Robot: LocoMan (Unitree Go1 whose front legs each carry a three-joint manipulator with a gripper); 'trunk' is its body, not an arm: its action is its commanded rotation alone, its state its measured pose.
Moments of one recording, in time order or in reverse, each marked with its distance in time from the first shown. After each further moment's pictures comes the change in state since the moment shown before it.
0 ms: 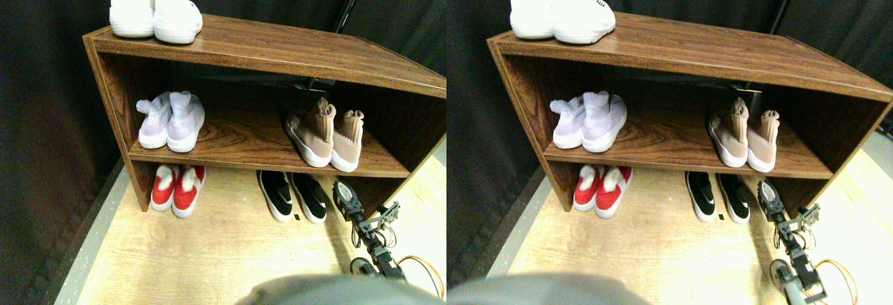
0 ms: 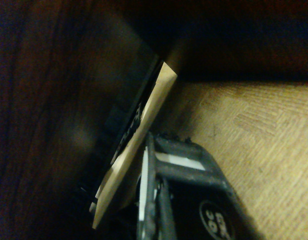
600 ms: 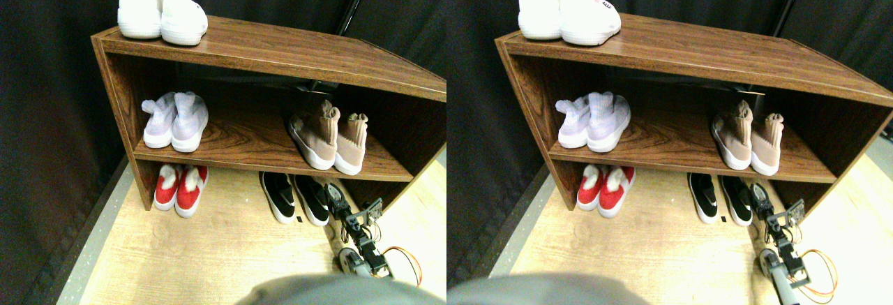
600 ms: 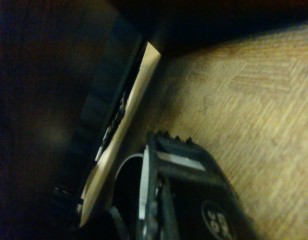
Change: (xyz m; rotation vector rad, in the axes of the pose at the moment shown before) right arm 0.021 -0.022 -0.022 0.057 0.048 -0.147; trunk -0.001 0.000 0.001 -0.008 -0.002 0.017
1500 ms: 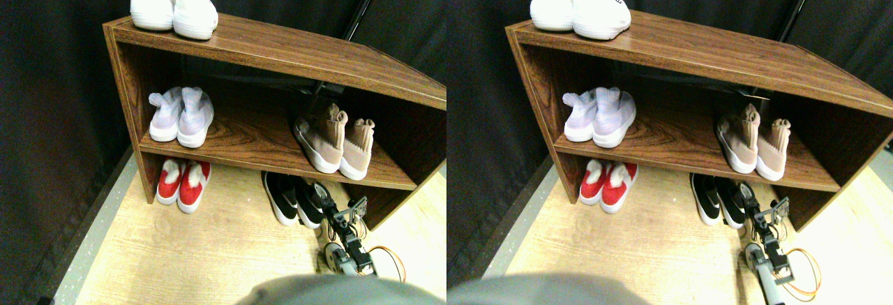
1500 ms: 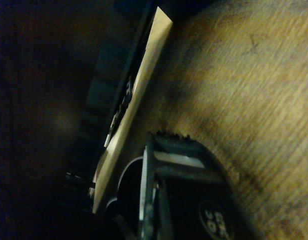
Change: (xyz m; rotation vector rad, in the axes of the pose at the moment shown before) right arm 0.007 0.011 -0.036 0.001 0.095 0.009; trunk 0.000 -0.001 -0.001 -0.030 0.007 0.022
